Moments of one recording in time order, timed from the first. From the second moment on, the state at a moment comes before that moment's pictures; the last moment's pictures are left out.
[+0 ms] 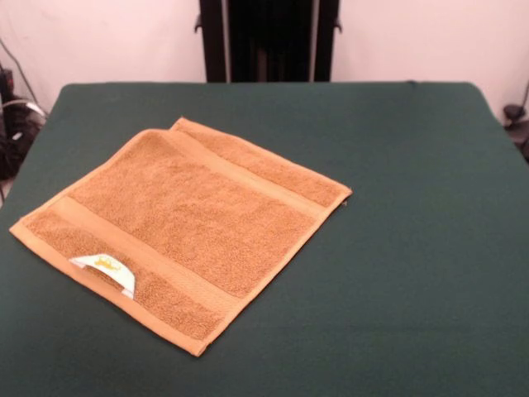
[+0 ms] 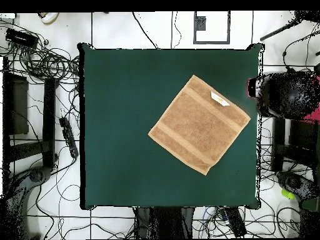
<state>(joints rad) -0.66 -0.75 0.39 1.22 -0.53 0.92 1.53</state>
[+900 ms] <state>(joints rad) -0.60 -0.73 0.40 1.22 -0.53 0.90 1.53</state>
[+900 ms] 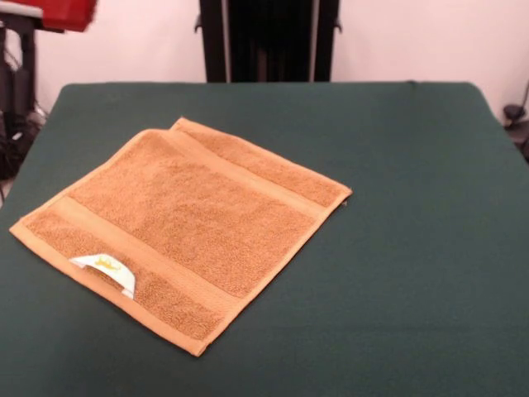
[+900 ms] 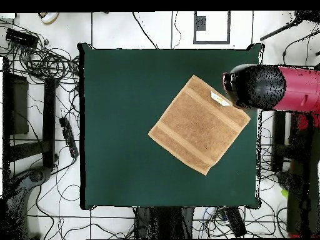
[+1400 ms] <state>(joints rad) -0.79 -0.72 0.43 1.20 -0.52 0.89 1.51</state>
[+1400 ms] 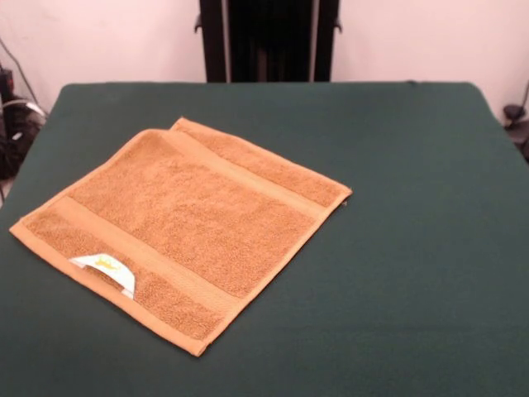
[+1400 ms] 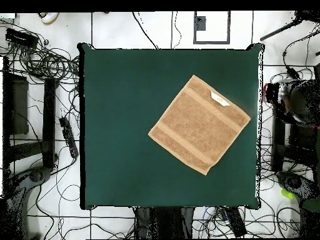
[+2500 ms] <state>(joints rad) -0.69 -0.48 0.46 1.21 -0.52 0.50 1.51</state>
